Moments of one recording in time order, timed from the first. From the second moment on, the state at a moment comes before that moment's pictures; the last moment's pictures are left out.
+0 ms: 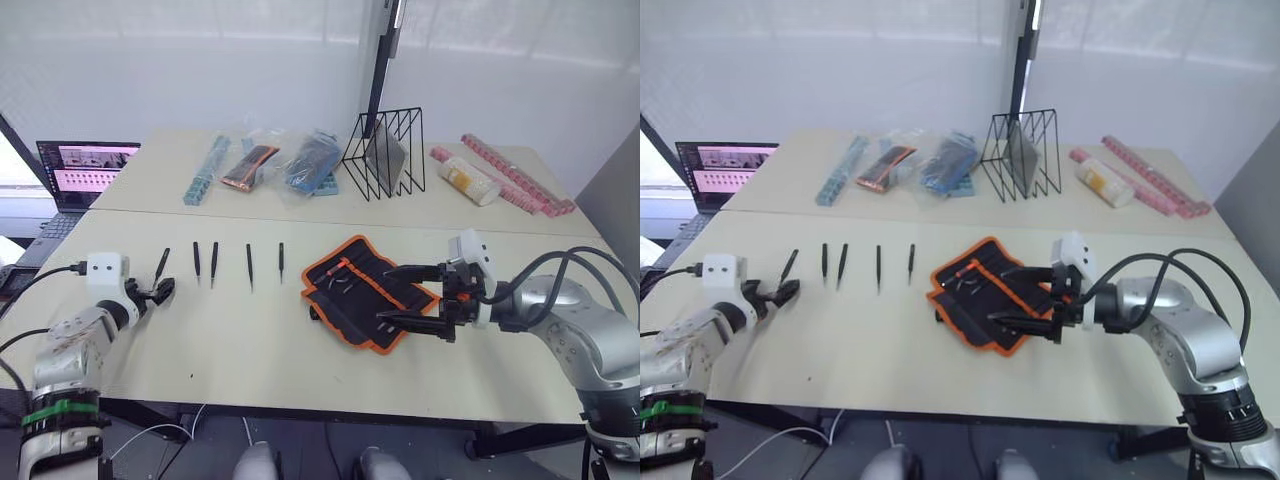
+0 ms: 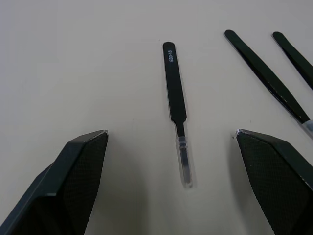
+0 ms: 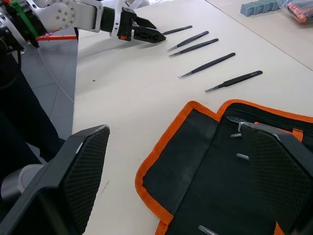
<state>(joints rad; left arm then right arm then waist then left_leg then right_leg) -0.36 0.63 0.34 0.38 -0.30 0.46 -0.44 -0.37 -0.78 -0.01 -0.31 0.67 0.64 1.07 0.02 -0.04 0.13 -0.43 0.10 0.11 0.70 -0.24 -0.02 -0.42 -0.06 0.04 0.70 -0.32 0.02</state>
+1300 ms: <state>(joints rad) -0.30 0.66 0.30 -0.24 -0.46 0.74 -0.54 -0.24 -0.63 -0.09 -0.11 0.45 0.52 0.77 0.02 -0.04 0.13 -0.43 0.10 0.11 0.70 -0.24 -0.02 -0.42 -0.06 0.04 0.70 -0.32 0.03</state>
